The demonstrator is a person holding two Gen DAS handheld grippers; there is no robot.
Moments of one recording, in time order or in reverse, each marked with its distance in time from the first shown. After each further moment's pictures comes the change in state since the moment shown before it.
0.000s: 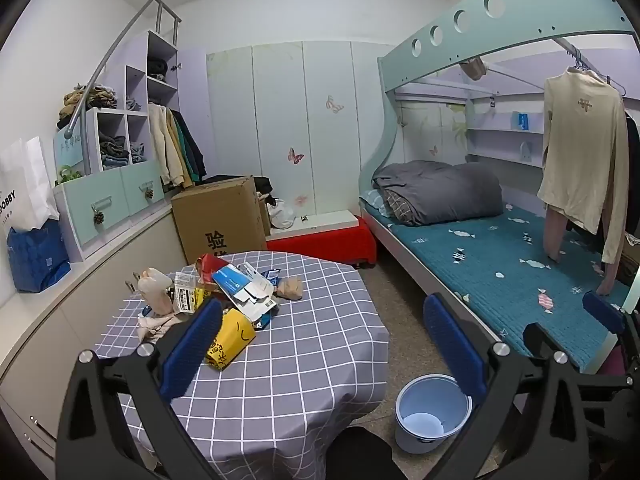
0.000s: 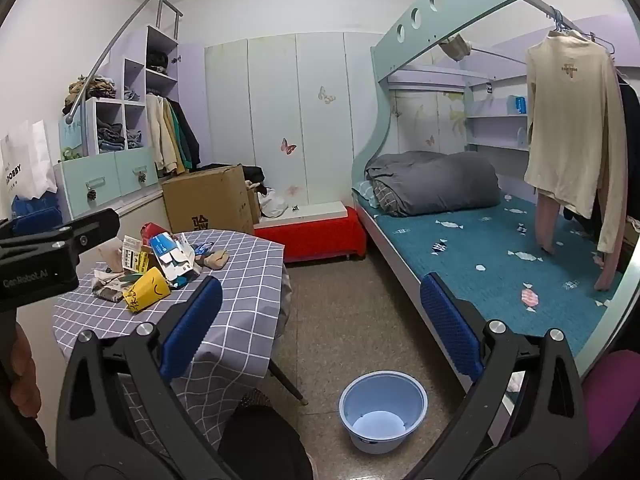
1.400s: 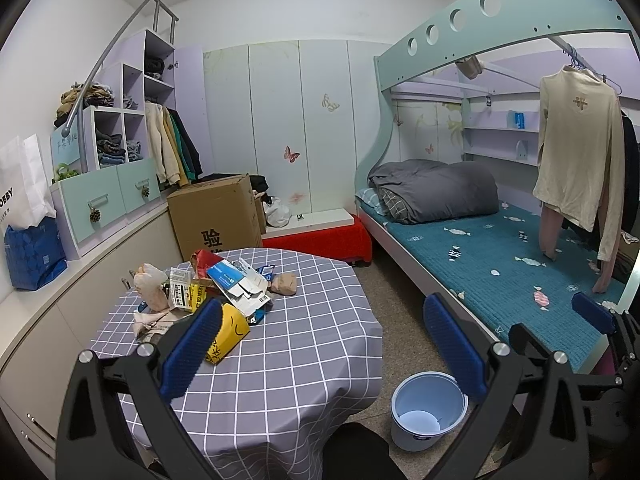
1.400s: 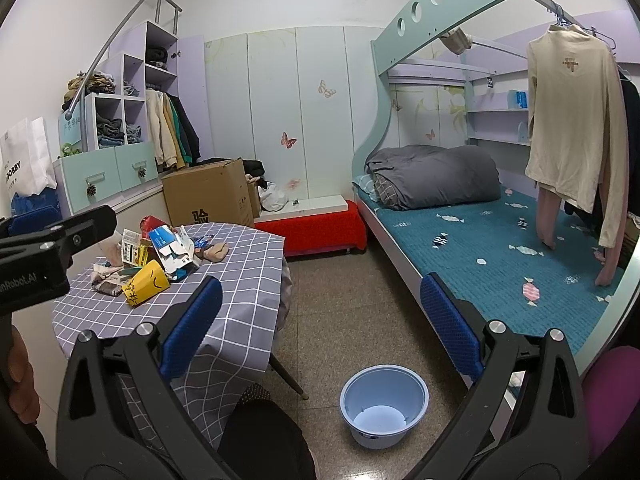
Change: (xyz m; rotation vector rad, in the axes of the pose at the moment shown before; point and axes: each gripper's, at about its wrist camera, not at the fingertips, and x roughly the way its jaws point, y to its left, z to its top) left arm -0.003 -0.008 -0.004 -0.002 0.007 -0.010; right arm 0.006 0.004 -0.009 0.006 0.007 0.000
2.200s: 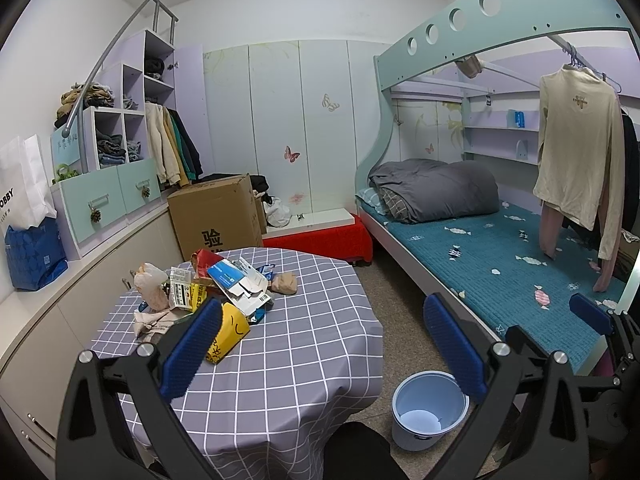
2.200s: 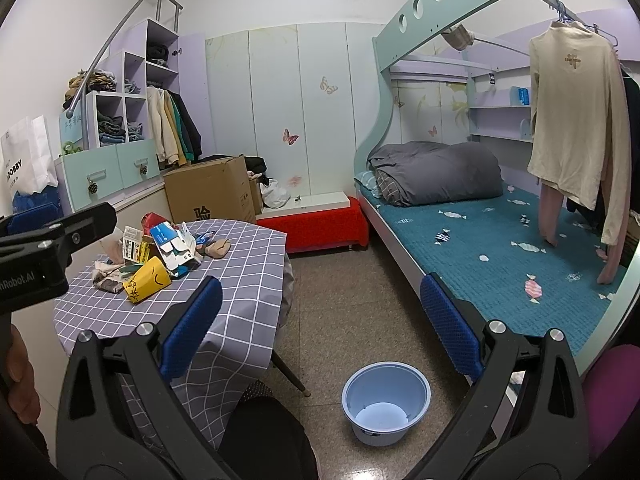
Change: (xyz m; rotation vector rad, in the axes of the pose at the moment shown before) left arm -0.002 0.000 -0.001 0.001 -0.003 0.000; right arm 0.003 0.003 -0.005 0.000 0.007 0.001
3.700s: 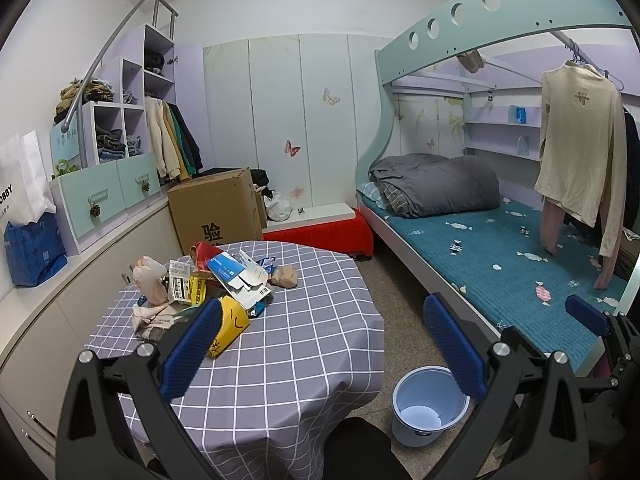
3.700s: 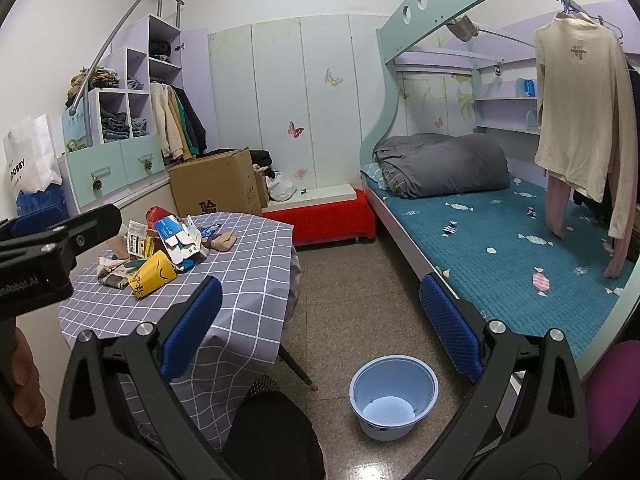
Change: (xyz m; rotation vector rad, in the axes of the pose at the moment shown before) left arm 0.007 0.002 -0.007 0.000 0.023 -0.001; right arm 0.006 0.006 -0.006 0.012 0.039 0.025
